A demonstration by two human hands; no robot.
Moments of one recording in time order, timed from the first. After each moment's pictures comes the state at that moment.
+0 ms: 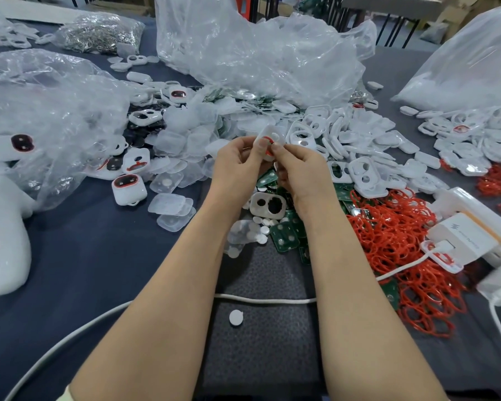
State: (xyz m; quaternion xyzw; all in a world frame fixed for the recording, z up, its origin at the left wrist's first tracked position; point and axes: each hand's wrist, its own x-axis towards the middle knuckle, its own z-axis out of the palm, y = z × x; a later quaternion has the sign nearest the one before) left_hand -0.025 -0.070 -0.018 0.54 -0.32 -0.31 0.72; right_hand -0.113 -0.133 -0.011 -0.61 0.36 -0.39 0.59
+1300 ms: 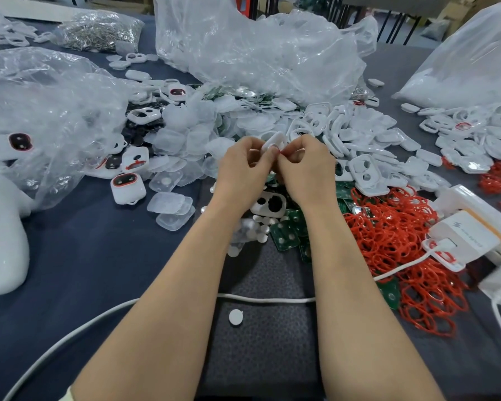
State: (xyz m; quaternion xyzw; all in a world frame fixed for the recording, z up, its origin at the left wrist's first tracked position) left_hand -0.033 -0.067 -0.013 0.65 -0.38 -0.24 0.61; right_hand -0.119 -0.125 -0.001 -0.74 0.44 -0.38 0.34
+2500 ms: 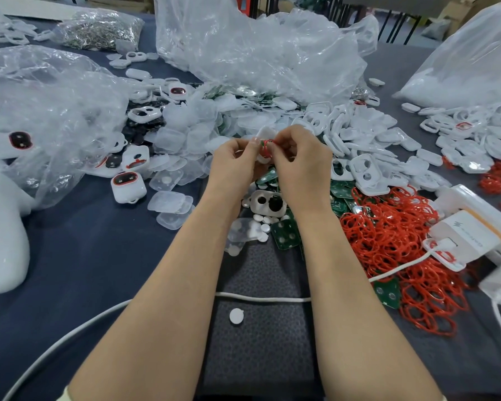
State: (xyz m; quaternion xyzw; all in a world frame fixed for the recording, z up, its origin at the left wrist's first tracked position) left_hand -0.029 -0.068 -0.008 0.54 -0.23 -0.37 0.72; right_hand -0.112 -0.120 -0.004 -0.78 0.36 -0.45 0.24
